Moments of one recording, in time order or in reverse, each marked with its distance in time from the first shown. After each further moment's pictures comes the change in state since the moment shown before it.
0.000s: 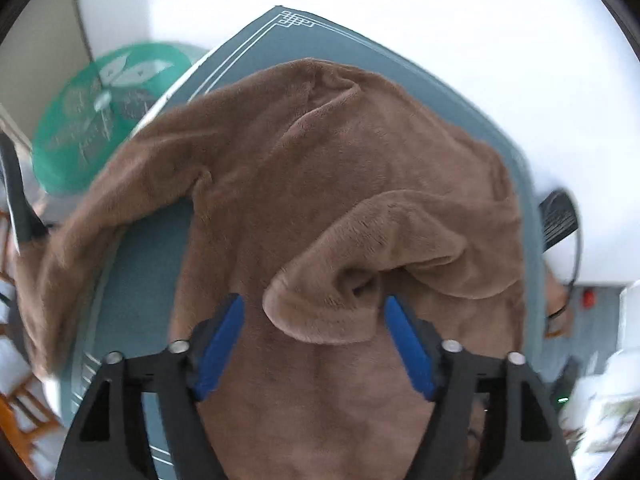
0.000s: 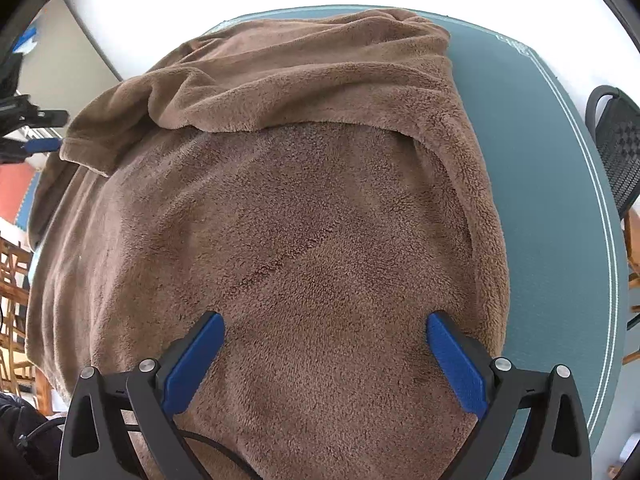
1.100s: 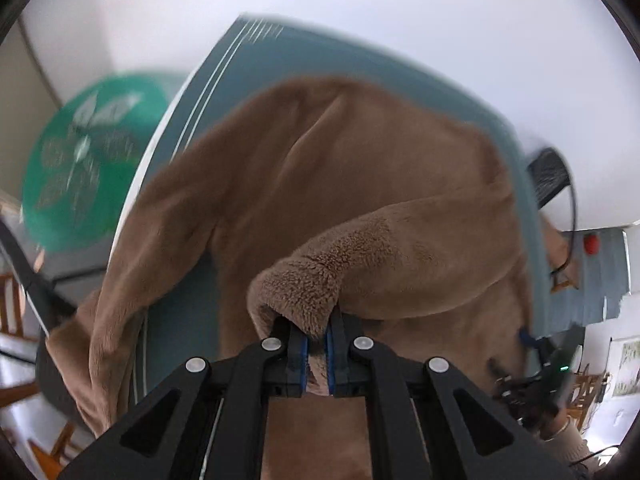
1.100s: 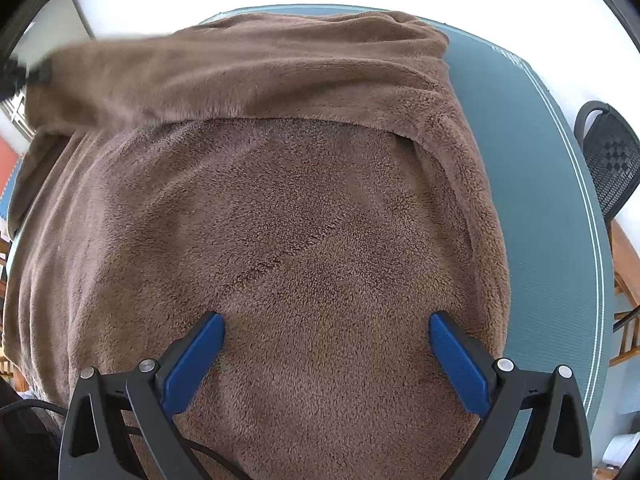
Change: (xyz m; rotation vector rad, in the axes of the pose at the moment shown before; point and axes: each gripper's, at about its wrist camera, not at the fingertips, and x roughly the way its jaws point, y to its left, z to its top) left arm -0.019 -0.010 0.042 0.216 0.092 0.044; right arm 0.051 0.029 0.031 -0.023 -0.001 -0.097
